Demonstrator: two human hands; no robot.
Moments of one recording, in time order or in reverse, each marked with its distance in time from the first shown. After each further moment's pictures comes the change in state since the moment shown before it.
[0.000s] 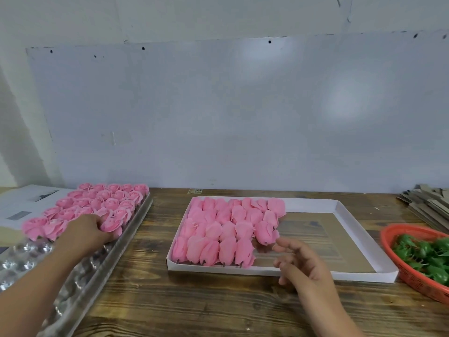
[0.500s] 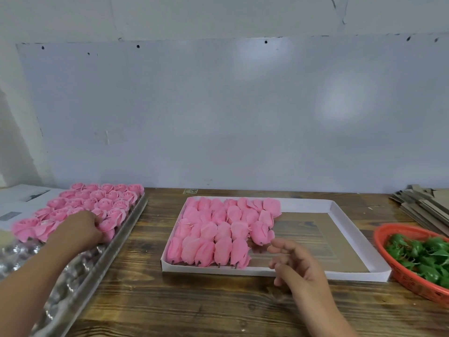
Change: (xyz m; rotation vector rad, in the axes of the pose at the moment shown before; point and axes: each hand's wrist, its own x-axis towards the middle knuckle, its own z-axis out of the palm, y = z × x) left_hand 0.003 0.018 -0.011 0.177 -0.090 0.010; right_hand -0.001 0.000 0.000 -0.021 -0.002 0.001
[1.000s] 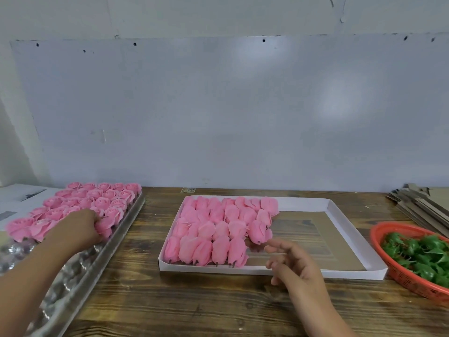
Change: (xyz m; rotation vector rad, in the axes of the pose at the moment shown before) left_hand -0.006 0.007 -0.008 0.165 -0.027 0.067; right_hand 0.000 0.000 0.002 -0.019 0.015 0.012
